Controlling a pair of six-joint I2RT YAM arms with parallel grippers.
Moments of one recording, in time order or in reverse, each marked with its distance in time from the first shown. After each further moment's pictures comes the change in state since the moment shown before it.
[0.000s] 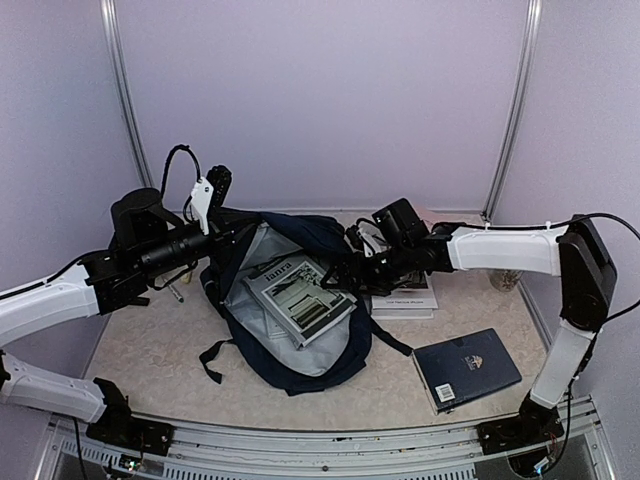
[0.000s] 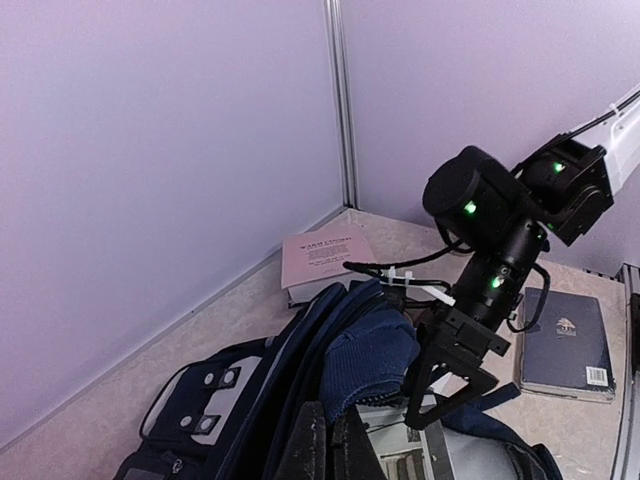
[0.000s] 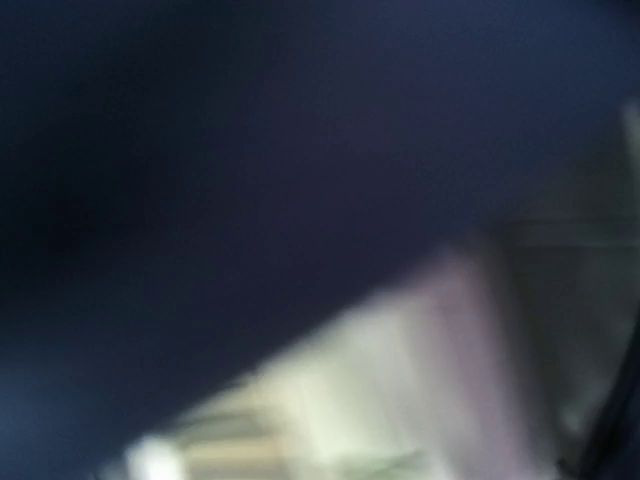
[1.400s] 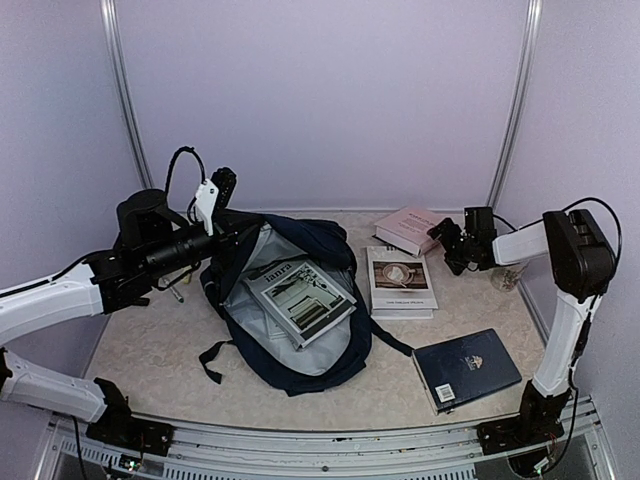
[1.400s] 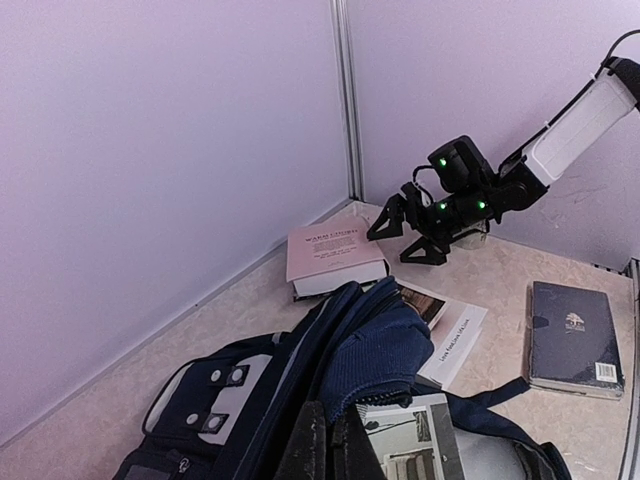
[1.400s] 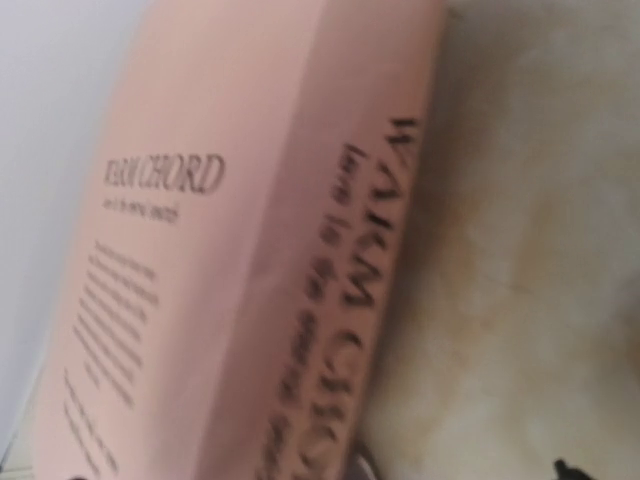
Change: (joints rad) left arm 0.002 0.026 0.000 0.007 -0.018 0.010; right arm -0.580 0.115 -0.177 0.497 0.291 0.382
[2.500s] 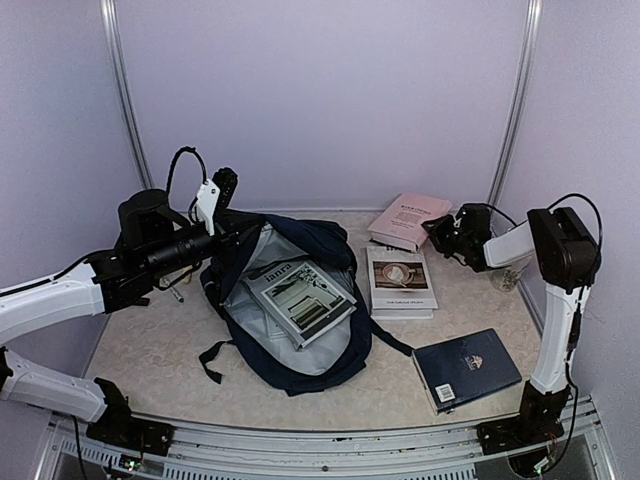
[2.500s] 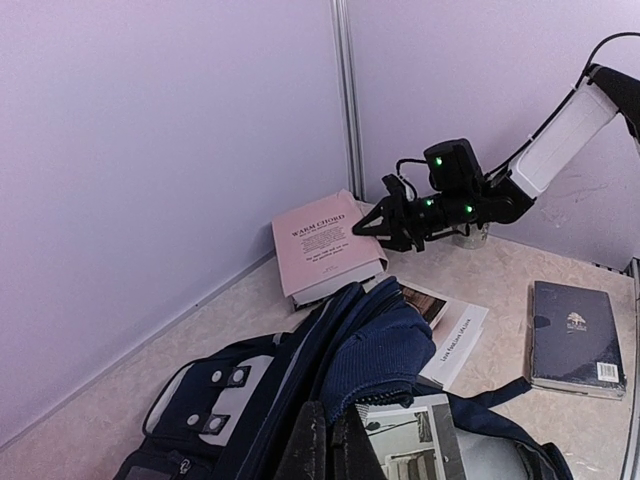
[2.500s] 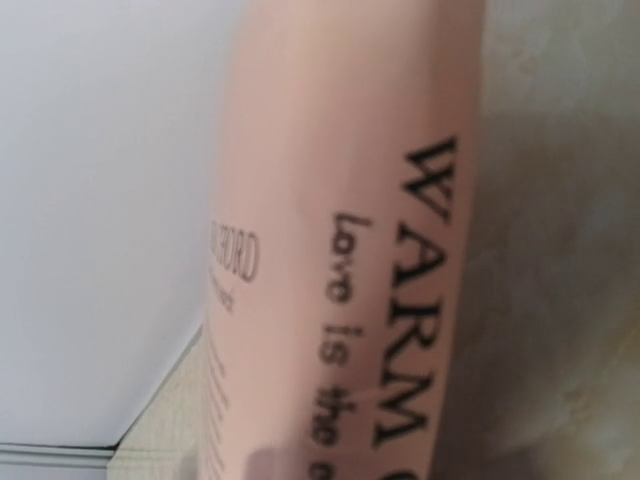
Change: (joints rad) left arm 0.000 0.010 0.001 0.008 -0.001 0.011; right arm 0.000 0.145 0.066 0.326 -0.129 0.063
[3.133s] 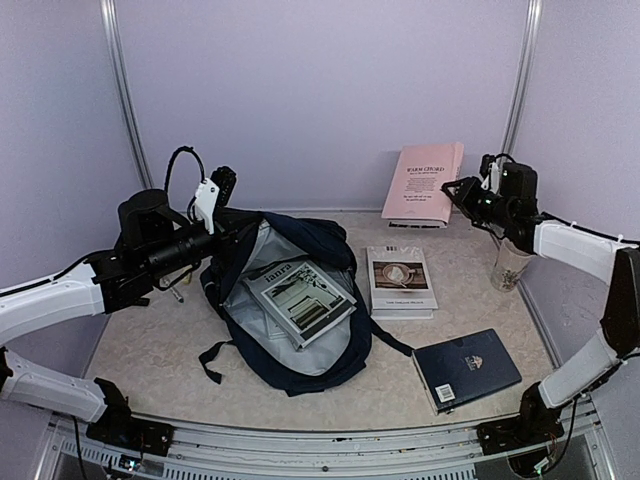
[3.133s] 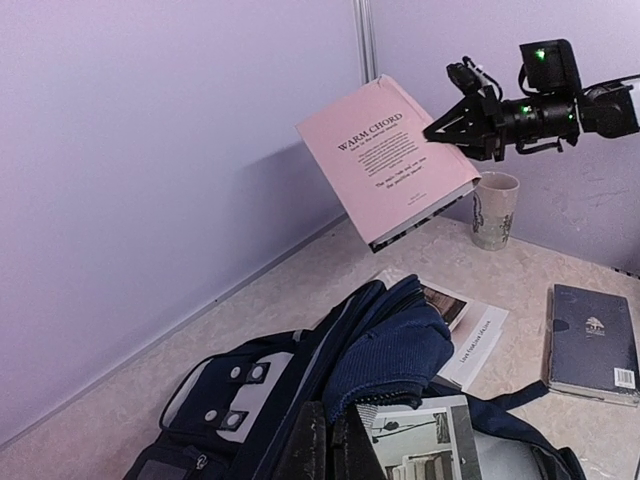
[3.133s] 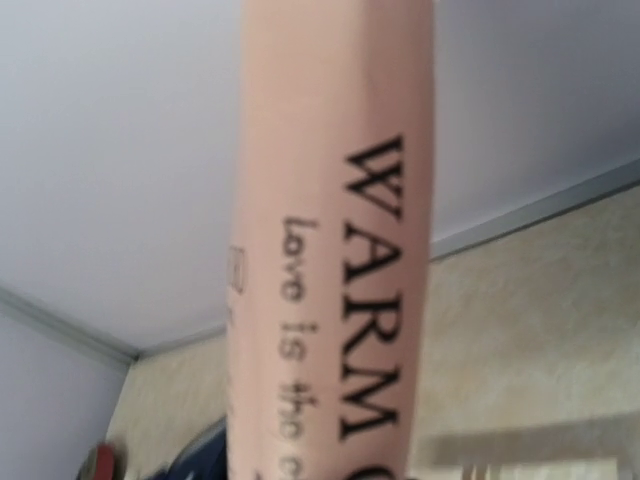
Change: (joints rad) left arm 0.000 0.000 0.001 0.000 -0.053 0.003; right arm 0.017 -0.568 -0.077 -0.352 -0.054 -0.348
